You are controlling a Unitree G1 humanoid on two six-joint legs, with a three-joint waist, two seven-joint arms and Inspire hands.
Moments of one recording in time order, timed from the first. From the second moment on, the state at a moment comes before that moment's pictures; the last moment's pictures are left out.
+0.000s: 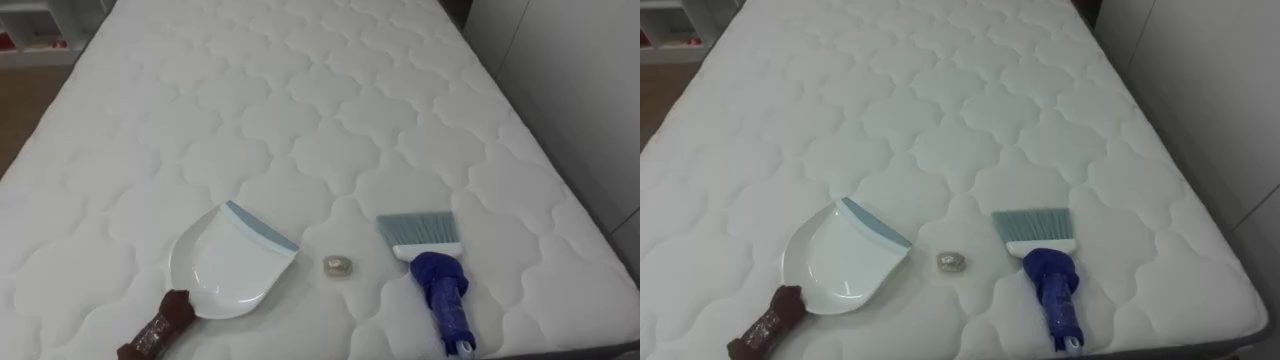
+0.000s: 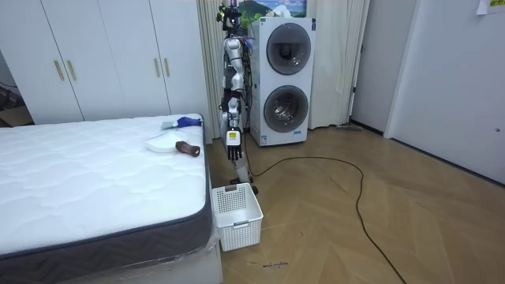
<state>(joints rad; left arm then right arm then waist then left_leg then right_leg) 0.21 0.18 0.08 1.12 0.40 0.24 0.01 0.12 -0.22 0.04 1.24 -0.35 0.17 0.08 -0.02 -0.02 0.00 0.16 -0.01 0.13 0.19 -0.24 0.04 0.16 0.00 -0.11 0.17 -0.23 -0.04</state>
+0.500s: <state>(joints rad) 0.20 0.18 0.08 1.12 0.40 0.22 0.05 0.12 -0.22 0.03 1.24 -0.35 0.16 0.04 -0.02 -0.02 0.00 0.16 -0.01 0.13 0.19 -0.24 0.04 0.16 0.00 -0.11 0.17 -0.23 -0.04</state>
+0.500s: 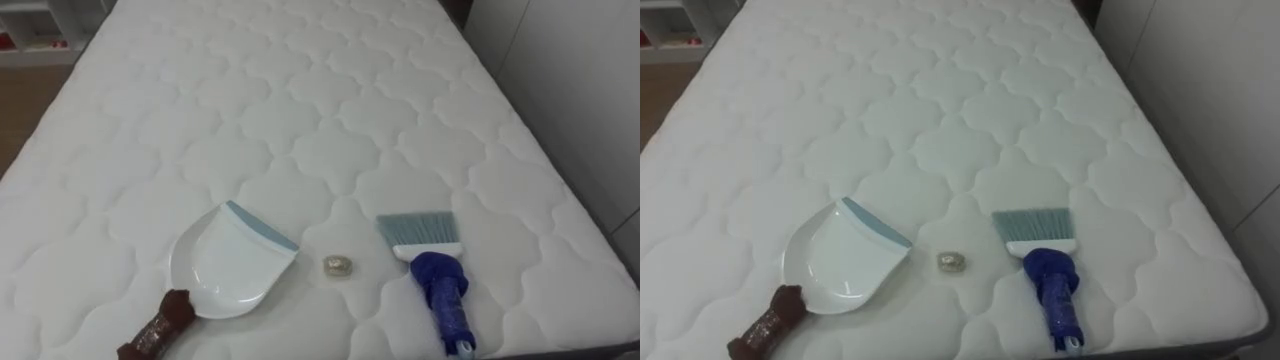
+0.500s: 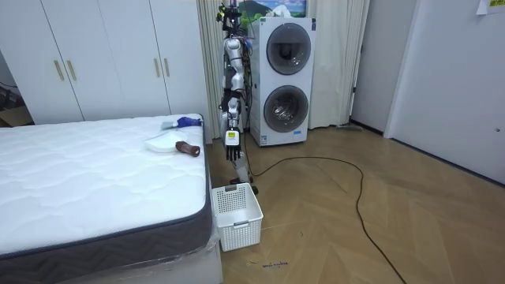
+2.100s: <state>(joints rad) 0.12 0.20 -0.04 0.63 0.39 -0.12 0.53 0.06 -0.24 0.06 1.24 -0.19 0.00 0.02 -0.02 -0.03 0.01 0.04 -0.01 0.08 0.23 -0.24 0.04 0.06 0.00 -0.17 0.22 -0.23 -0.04</state>
